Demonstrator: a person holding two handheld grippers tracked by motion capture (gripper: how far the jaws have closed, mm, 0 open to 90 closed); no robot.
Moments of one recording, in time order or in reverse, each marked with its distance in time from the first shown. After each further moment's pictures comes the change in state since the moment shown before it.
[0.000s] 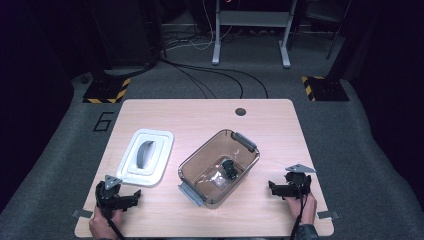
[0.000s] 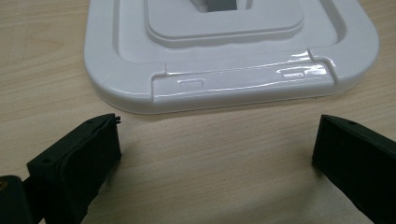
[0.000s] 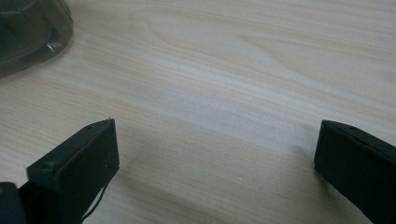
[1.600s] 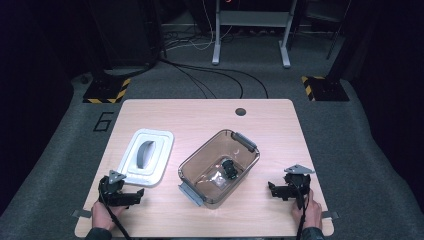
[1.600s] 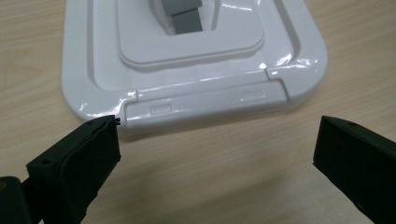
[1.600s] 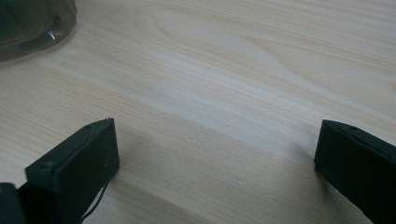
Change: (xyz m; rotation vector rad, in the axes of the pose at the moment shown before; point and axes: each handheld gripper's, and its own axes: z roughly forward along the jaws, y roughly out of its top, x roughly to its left) left arm -0.012 0.028 -0.008 0.050 -0.041 0.048; right arm -0.001 -0.002 0.003 -0.010 0.010 -0.071
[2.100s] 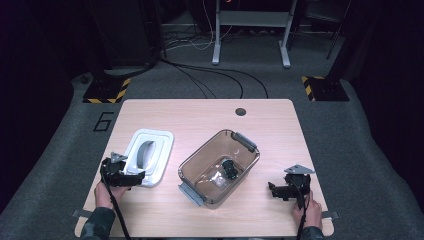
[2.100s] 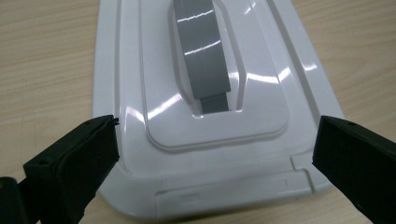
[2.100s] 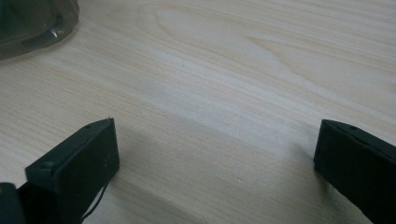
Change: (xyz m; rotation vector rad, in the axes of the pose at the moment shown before) left arm 0.017 0.048 0.017 0.005 0.016 -0.032; right arm -0.001 0.000 0.000 -0.001 0.008 -0.003
